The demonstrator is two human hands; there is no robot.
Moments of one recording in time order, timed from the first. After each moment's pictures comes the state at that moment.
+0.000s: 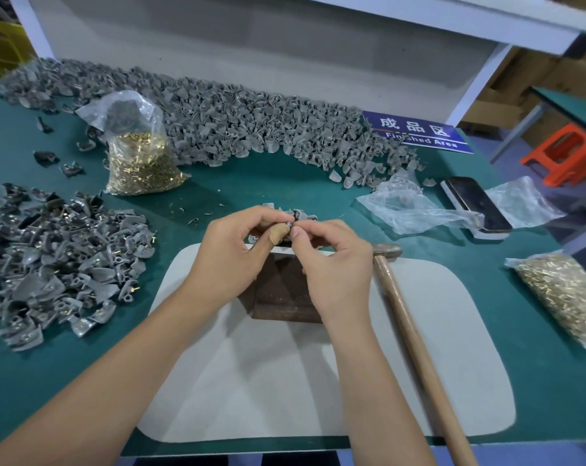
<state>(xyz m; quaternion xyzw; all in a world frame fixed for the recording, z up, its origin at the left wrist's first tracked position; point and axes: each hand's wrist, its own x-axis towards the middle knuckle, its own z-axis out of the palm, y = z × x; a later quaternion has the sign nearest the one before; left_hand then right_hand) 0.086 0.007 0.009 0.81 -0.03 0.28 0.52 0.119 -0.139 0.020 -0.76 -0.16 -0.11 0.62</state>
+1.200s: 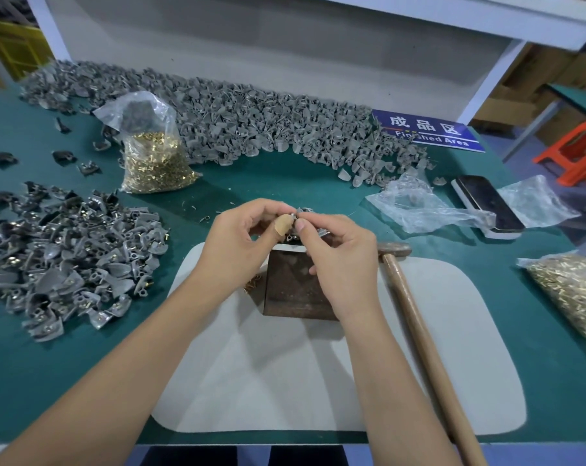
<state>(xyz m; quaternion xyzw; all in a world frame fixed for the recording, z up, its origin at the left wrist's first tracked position) 0.090 0.017 0.003 0.77 -0.01 0.23 0.59 0.127 -0.139 0.024 -0.77 -0.15 -0.02 0.62</state>
